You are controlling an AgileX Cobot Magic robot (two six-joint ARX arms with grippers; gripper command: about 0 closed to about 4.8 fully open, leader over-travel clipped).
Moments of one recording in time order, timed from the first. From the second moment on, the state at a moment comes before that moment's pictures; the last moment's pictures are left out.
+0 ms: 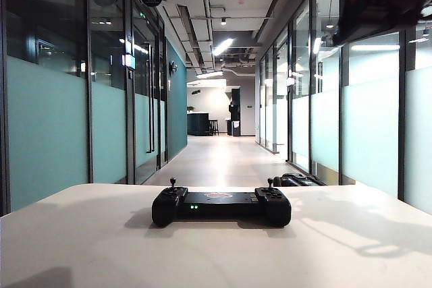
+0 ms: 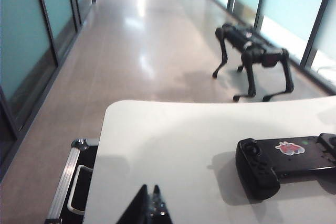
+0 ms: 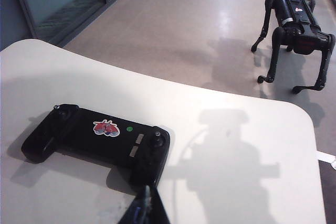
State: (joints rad) left arm -0.13 0.38 0.24 0.06 0.00 0.01; right arm 0.61 1.01 0.61 0.10 0.34 0.05
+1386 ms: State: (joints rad) left arm -0.13 0.31 0.12 -0.13 0.11 -0.08; right arm 0.61 0.71 0.46 -0.08 0.33 0.00
